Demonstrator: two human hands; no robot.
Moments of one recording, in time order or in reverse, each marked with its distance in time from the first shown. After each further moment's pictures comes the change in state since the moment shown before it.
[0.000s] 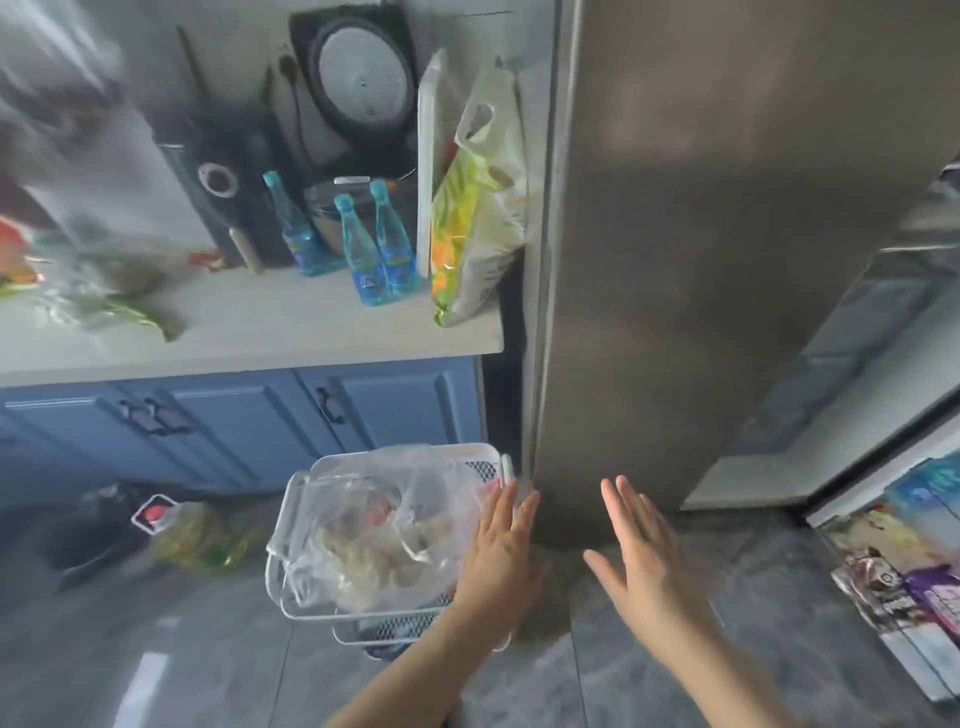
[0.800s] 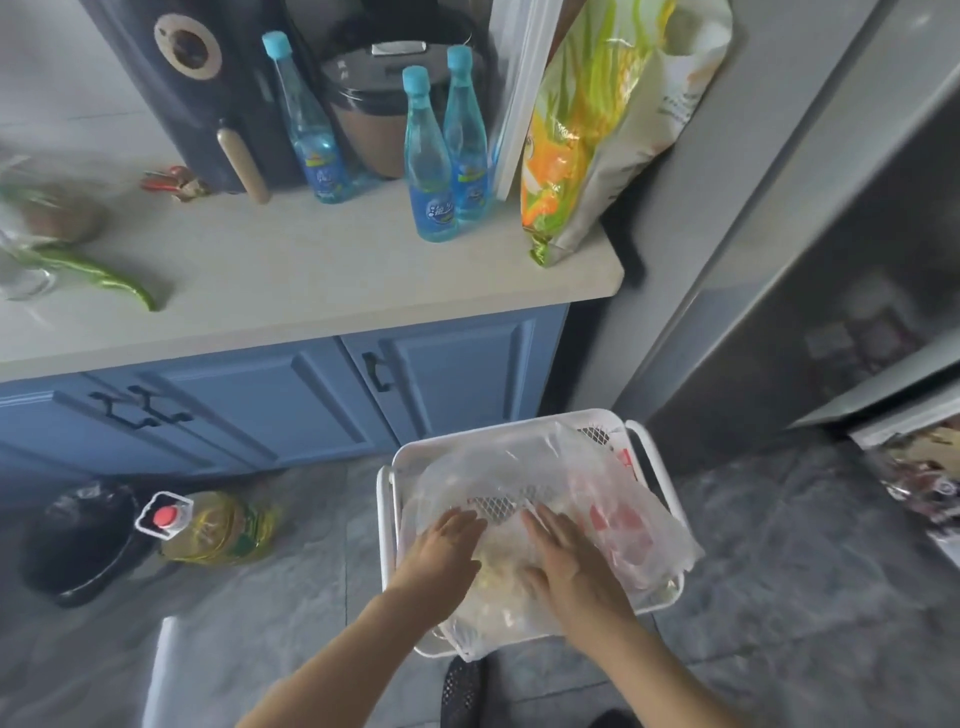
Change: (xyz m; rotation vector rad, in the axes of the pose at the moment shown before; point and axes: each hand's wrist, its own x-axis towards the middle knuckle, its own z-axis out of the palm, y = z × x) left_hand 0.034 -0.319 -0.069 0.190 -0.416 0.059; right_hand 0.079 -0.206 0.233 0.008 -0.412 0.074
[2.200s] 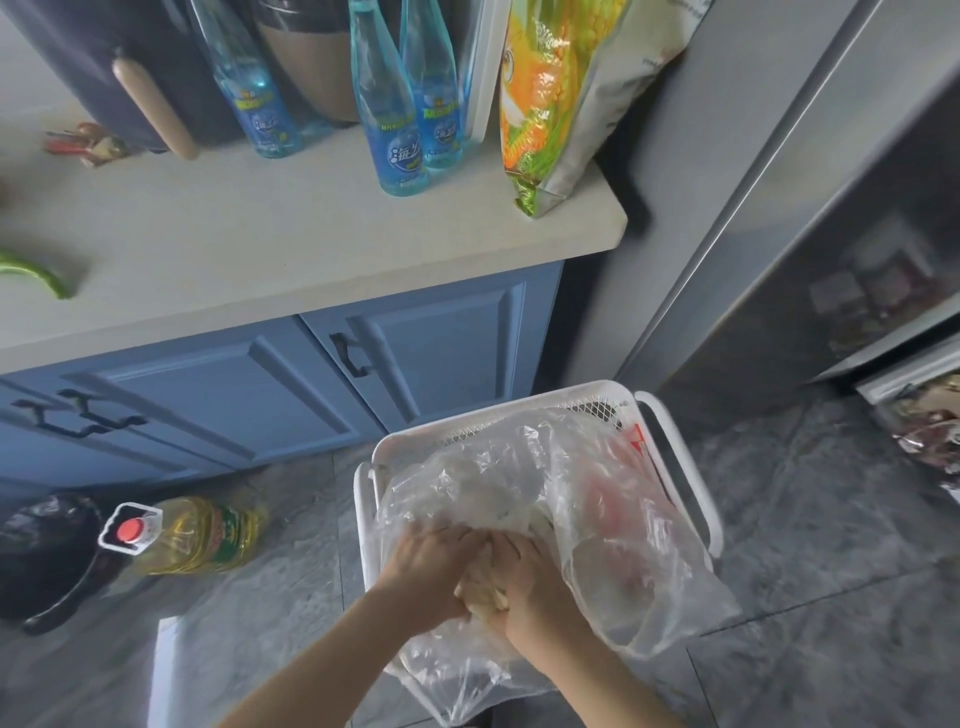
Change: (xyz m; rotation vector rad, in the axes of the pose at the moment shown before) left_hand 0.027 -0.029 0.024 0.188 -0.113 0.144; right_hand 0.030 -0.023 0.068 0.162 0.085 0.022
